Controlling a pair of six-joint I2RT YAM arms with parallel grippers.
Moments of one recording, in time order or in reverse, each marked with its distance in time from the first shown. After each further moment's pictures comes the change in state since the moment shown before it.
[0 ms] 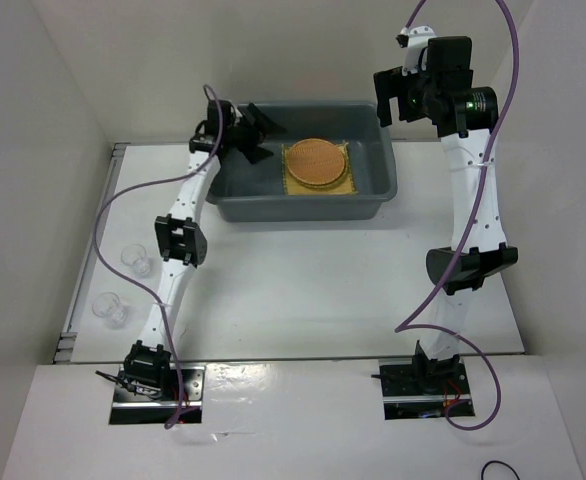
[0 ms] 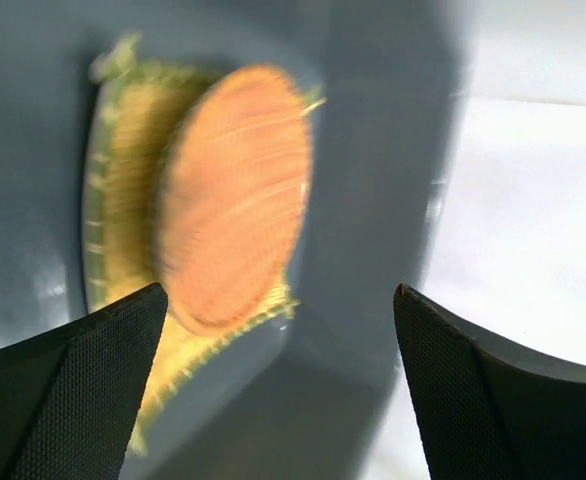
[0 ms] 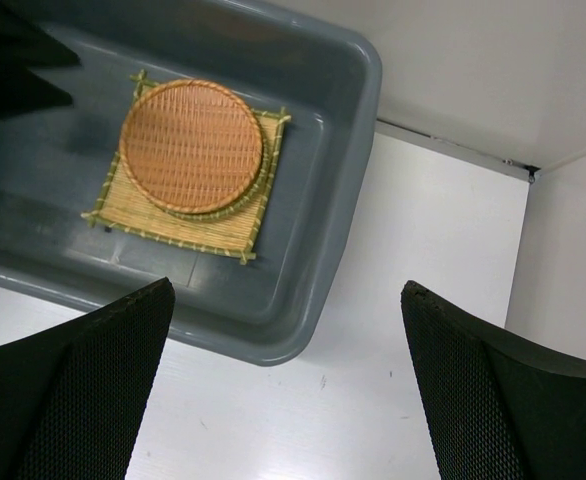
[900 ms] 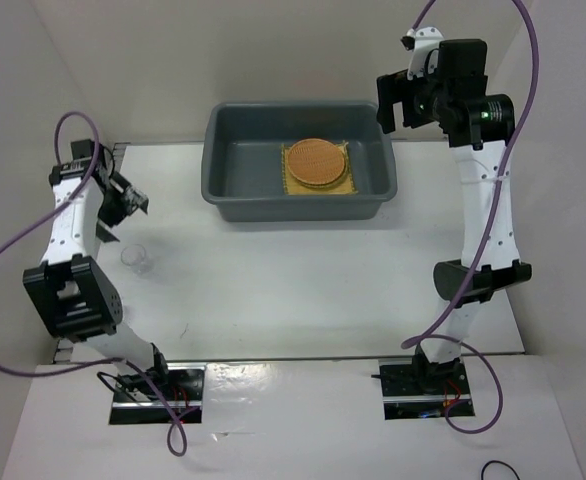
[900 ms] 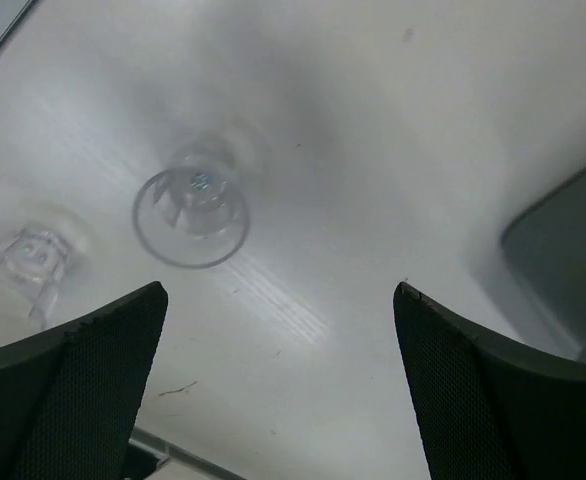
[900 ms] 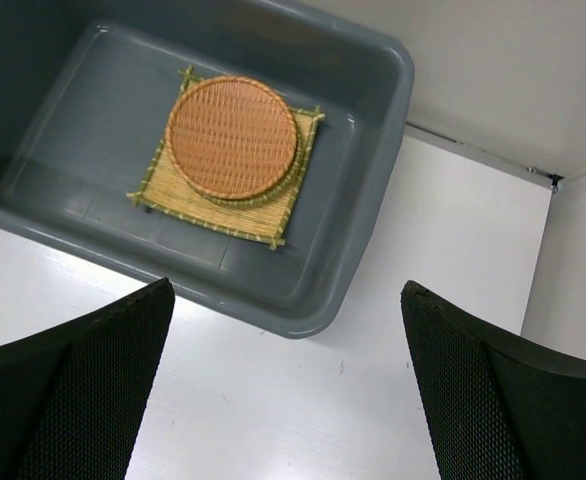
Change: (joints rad) left arm 0.463 -1.283 -1.483 -0.455 -0.712 0.475; right arm 0.008 -0.114 -0.079 -0.018 -0.076 0.004
